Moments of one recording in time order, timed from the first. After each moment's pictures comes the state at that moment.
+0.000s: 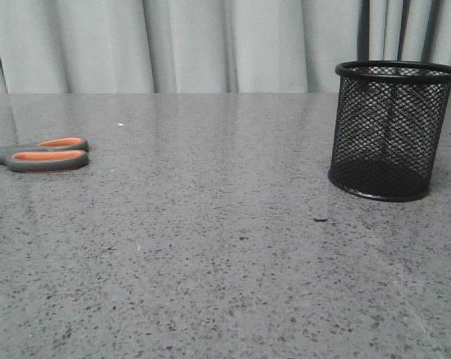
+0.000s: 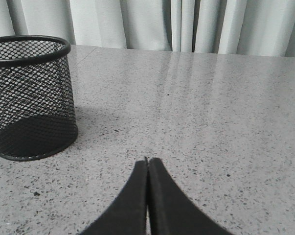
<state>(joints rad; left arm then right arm) 0.02 0.00 0.00 -0.04 0.14 0.03 0.04 -0.01 0.01 -0.01 0.18 -0.05</state>
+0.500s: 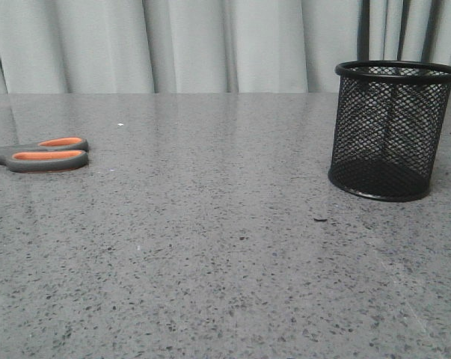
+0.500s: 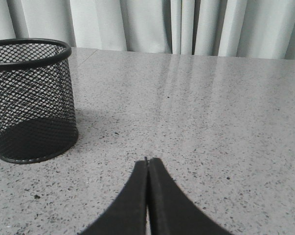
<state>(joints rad) 0.02 0.00 0.00 -0.04 0.14 0.03 0.04 -0.01 0.01 -0.01 0.17 -0.05</state>
